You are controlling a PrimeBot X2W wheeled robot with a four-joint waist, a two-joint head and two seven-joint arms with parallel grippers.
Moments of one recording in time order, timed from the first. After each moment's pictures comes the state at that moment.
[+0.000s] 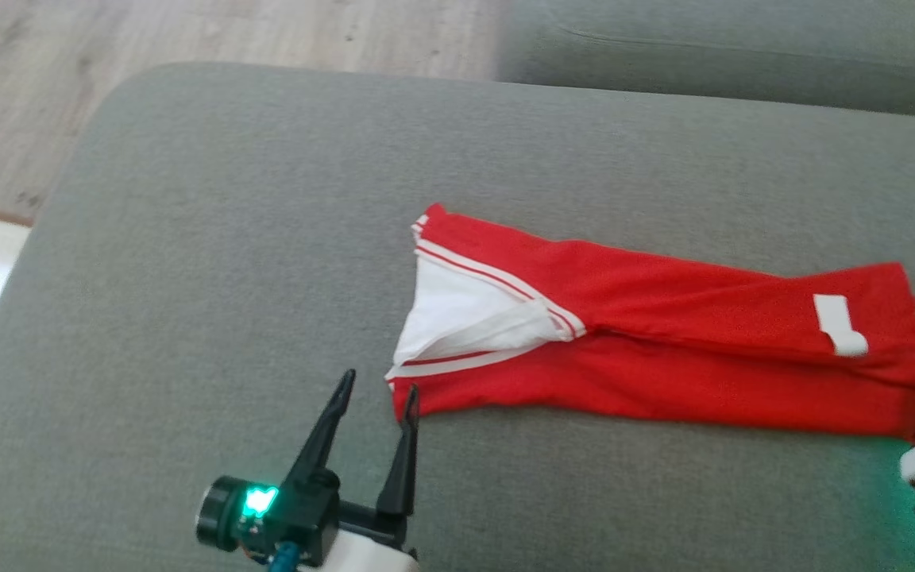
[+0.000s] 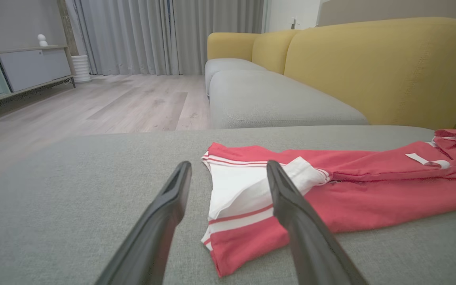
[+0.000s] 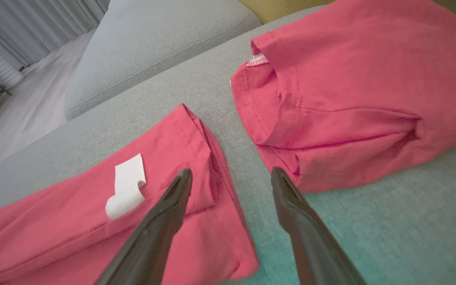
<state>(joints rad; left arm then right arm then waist) -0.12 0.28 -0.77 0.09 -0.44 0.36 -0.25 -0.14 -0.07 -0.50 0.44 0.29 0.13 0.16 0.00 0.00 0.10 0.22</state>
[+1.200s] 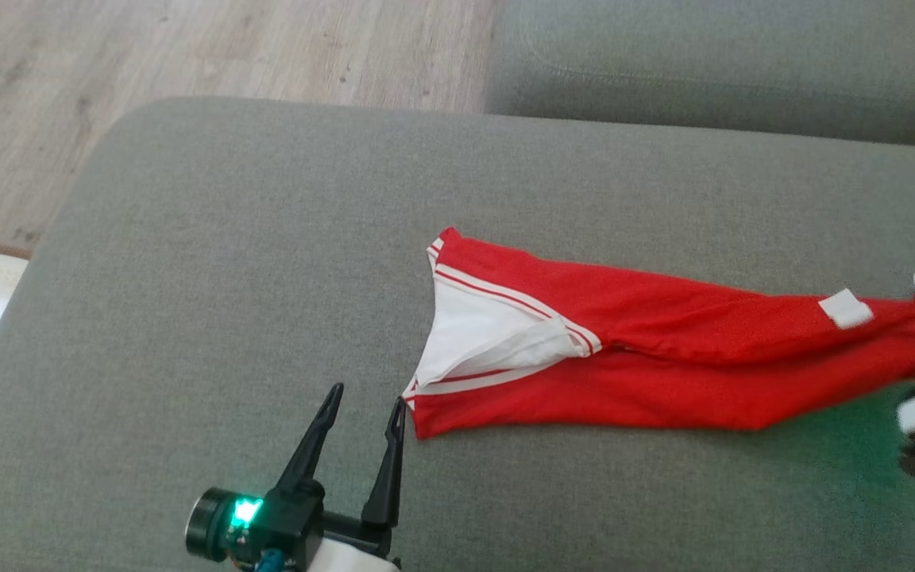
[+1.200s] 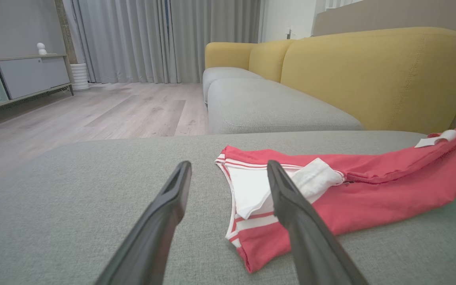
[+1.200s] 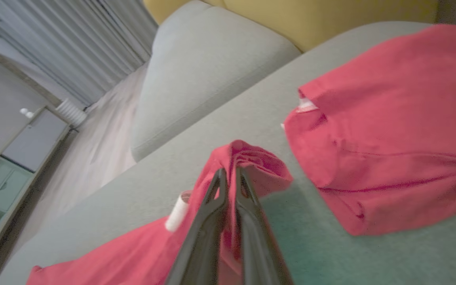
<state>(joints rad) -0.04 0.18 -0.58 0.16 -0.29 0.19 -0.25 -0.19 -0.06 -0.48 0.34 0.46 0.13 0.30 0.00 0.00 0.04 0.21</state>
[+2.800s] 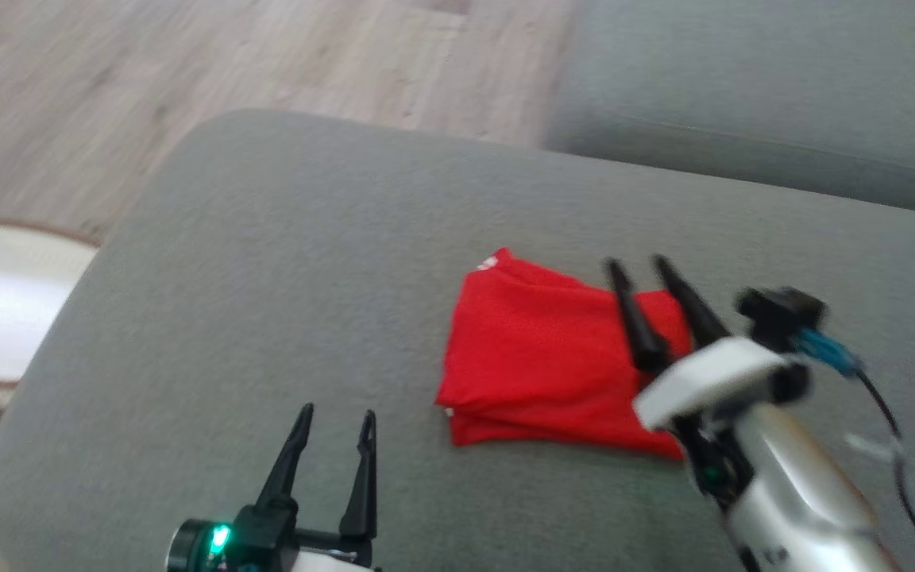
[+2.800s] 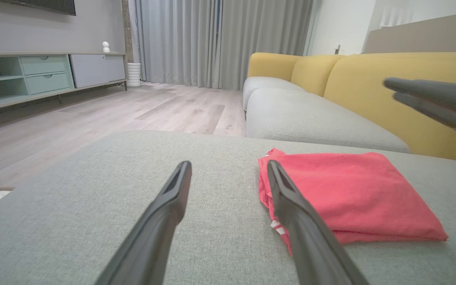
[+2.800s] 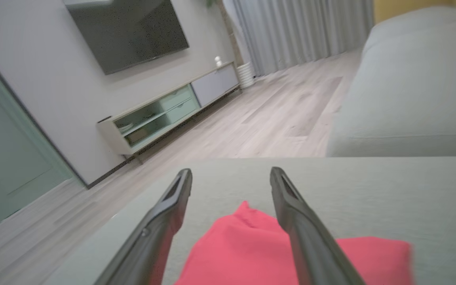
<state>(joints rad) 0.03 0.13 -0.49 0.18 -0.28 0.16 -0.25 -0.38 -0.09 0.42 0.55 0.62 0.13 -0.14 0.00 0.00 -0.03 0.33</state>
